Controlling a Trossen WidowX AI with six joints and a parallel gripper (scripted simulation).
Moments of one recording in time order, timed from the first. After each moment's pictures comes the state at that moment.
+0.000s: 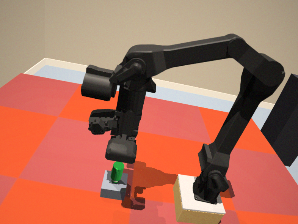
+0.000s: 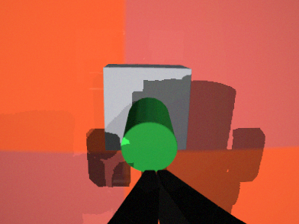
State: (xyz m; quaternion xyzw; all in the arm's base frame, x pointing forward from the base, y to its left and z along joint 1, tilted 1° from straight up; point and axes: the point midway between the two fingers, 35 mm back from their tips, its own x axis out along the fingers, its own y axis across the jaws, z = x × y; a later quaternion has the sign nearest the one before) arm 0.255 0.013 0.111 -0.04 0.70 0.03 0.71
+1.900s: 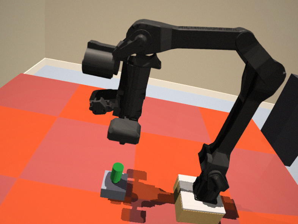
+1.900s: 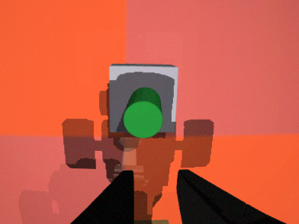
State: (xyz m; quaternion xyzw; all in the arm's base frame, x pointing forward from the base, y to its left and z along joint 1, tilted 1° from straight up) arm 0.257 0.014 0.162 -0.04 0.70 0.03 0.71
